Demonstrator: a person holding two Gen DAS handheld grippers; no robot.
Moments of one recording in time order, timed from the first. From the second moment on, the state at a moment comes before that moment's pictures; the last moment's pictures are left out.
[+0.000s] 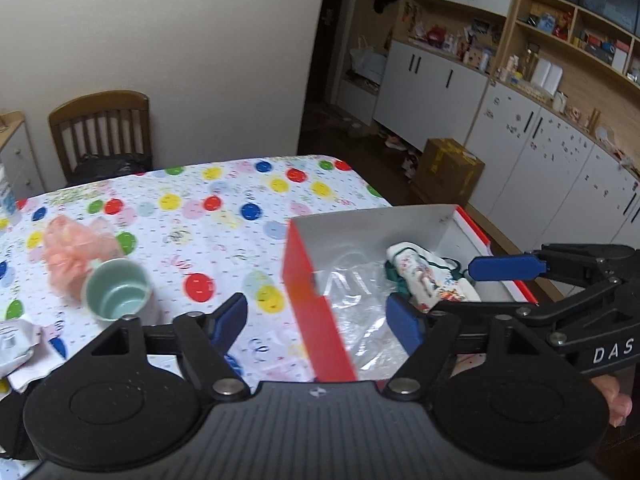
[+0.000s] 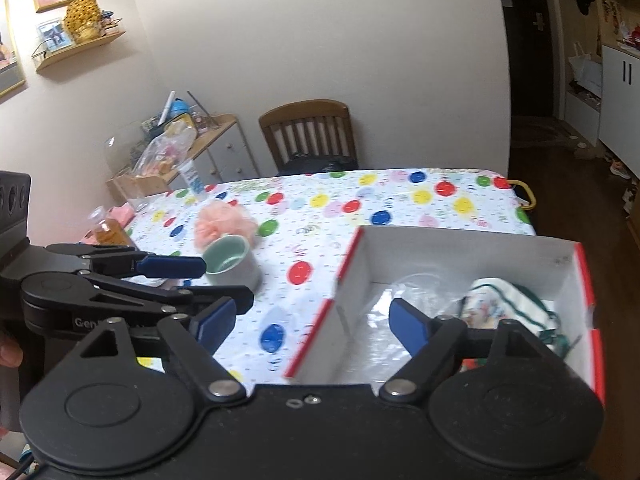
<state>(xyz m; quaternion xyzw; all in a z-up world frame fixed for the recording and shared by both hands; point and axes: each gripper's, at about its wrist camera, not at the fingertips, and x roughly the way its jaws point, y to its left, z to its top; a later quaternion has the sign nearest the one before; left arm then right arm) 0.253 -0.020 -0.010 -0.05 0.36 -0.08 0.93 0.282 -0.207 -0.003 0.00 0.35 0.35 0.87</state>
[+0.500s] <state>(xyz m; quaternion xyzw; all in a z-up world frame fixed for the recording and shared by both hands) 0.206 0.085 -0.016 -0.09 0.35 -0.04 0.93 0.244 -0.125 -0.017 -0.01 0.36 0.37 0.86</state>
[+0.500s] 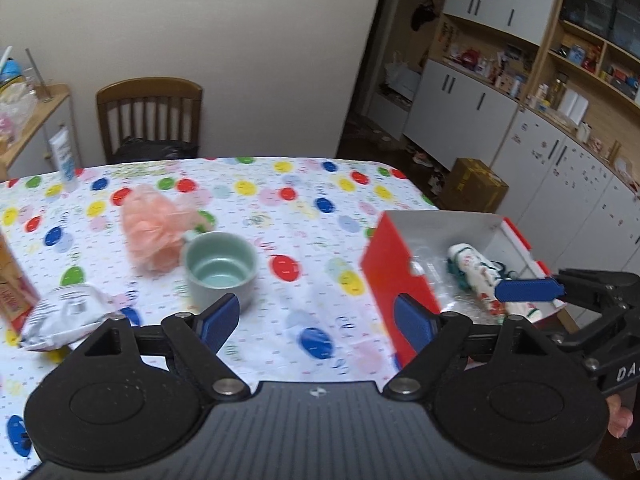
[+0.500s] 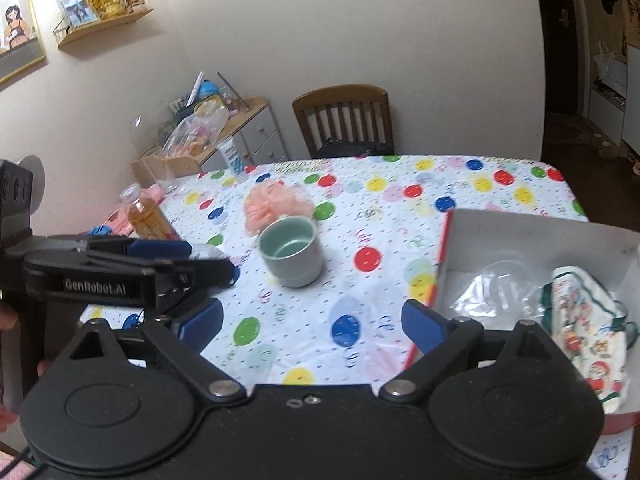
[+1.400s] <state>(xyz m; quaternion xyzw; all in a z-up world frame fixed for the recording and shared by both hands) 0.156 0.250 -0.110 -0.11 0.38 0.07 0.92 0.192 0.007 -0.102 -0.04 0.50 0.33 0.80</state>
